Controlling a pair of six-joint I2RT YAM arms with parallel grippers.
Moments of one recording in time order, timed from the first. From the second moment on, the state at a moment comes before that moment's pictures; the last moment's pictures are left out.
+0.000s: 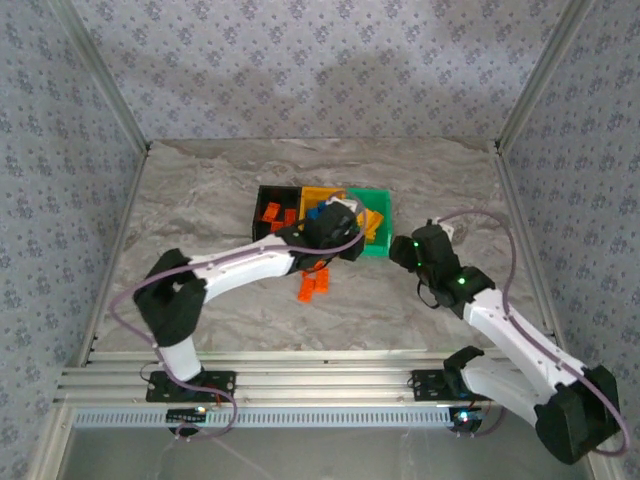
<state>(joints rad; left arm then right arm) -0.95 1.79 1.32 -0.27 -0.13 -0.55 0.47 0.92 0.65 -0.46 0.26 0.75</state>
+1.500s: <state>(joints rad) -0.96 1.10 0.82 -0.27 -0.37 -0.60 0.80 1.24 0.70 -0.32 0.12 0.72</state>
